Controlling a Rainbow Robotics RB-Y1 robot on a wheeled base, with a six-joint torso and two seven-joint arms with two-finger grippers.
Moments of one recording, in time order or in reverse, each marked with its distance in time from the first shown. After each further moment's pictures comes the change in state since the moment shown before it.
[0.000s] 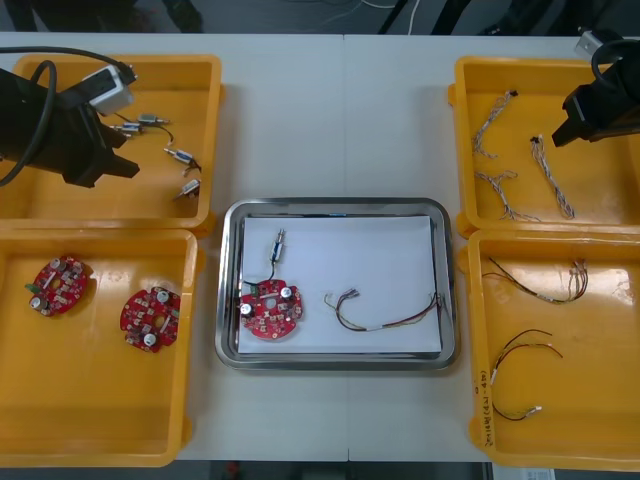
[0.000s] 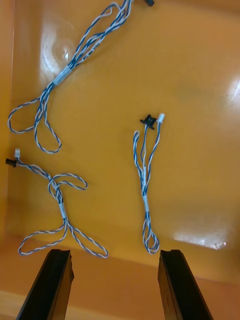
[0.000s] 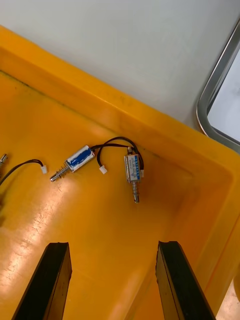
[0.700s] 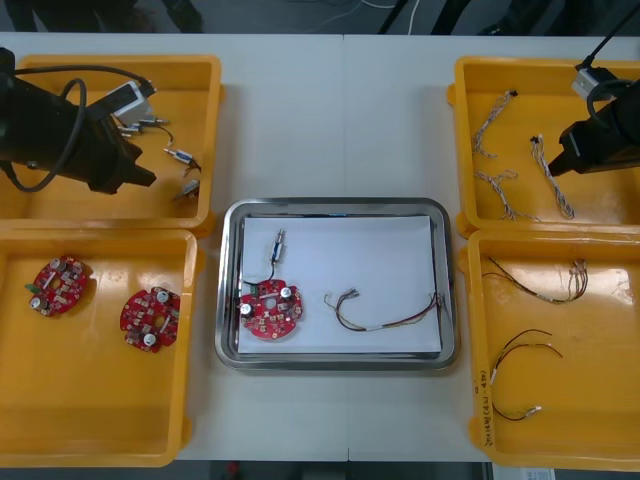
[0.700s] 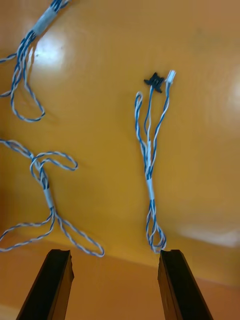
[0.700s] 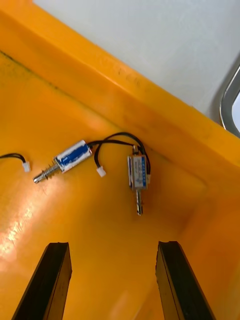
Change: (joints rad) right arm 0.145 0.000 0.010 -0.085 -0.069 -0.067 0.000; left arm -0.077 -0.056 -0.116 0.161 -0.001 -0.062 0.000
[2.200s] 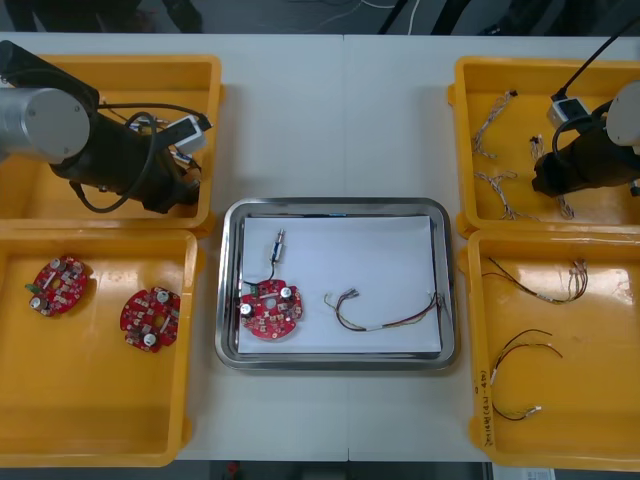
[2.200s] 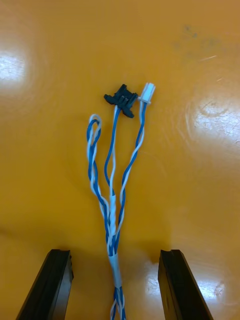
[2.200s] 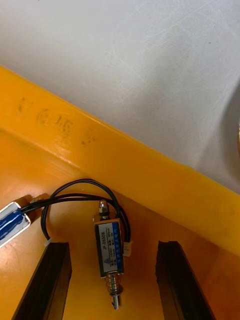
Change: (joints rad) right arm 0.093 0.000 0.177 0.114 0.027 -0.425 -0.003; left arm -0.122 -0.048 -0.325 0.105 0.004 -0.209 0.040
